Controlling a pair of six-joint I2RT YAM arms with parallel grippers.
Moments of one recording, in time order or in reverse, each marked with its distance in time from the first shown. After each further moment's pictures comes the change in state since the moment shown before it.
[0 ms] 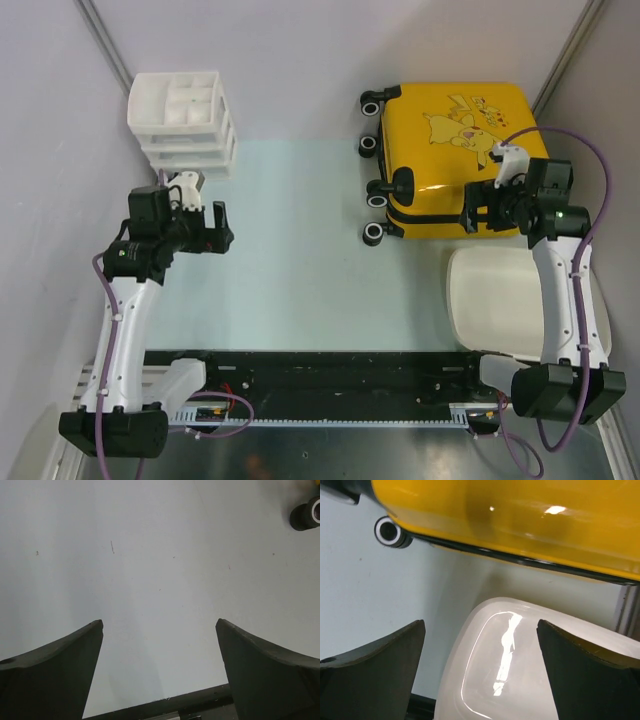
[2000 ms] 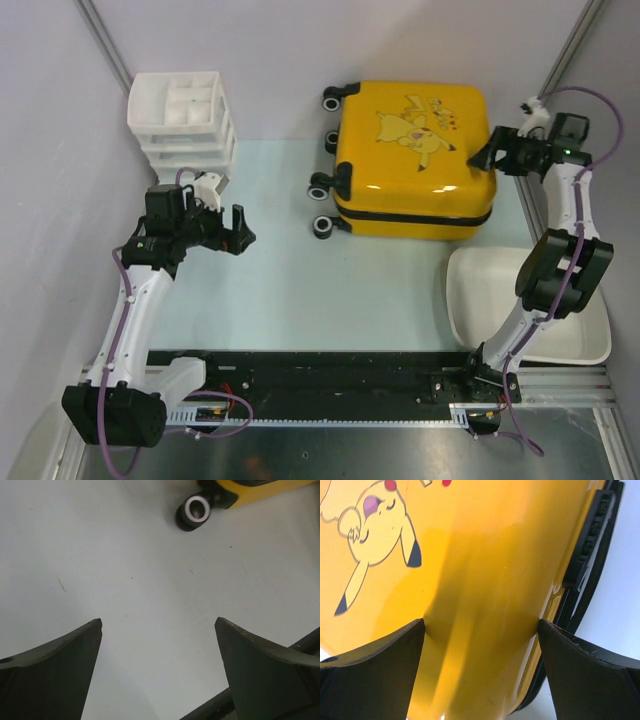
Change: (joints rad) left arm -0.029 0.060 -0.119 0.204 0.266 0.100; right arm -0.246 0.697 0.411 0.327 -0.433 0.163
